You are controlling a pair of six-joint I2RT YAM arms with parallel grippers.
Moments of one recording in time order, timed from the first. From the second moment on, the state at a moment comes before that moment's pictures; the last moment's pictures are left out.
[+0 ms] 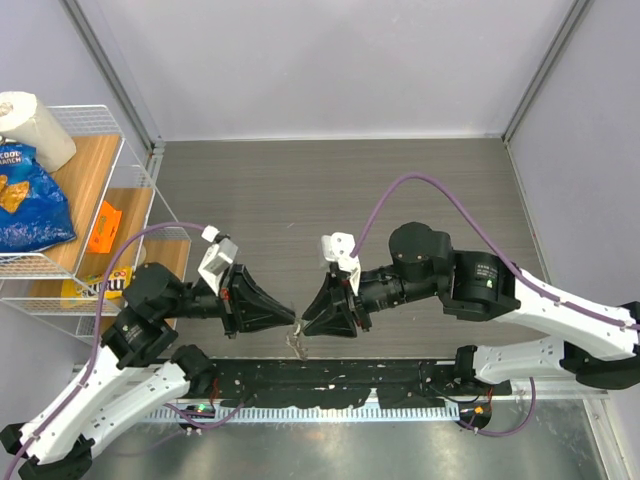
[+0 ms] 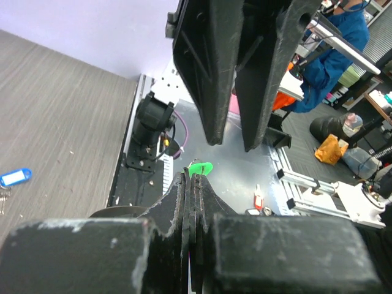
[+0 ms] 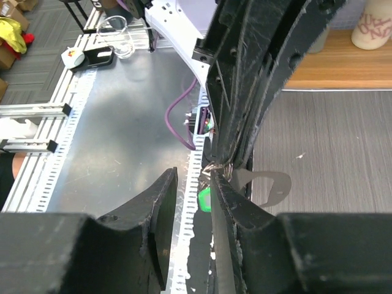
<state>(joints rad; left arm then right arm) -0.76 0.52 0.79 -0.16 0.82 -0.55 1.29 1.12 1.42 -0.55 -0.44 0.06</state>
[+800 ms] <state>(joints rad) -0.76 0.48 0.75 0.01 0.76 -0.59 1.29 1.06 1.34 -0.41 -0.25 0.19</state>
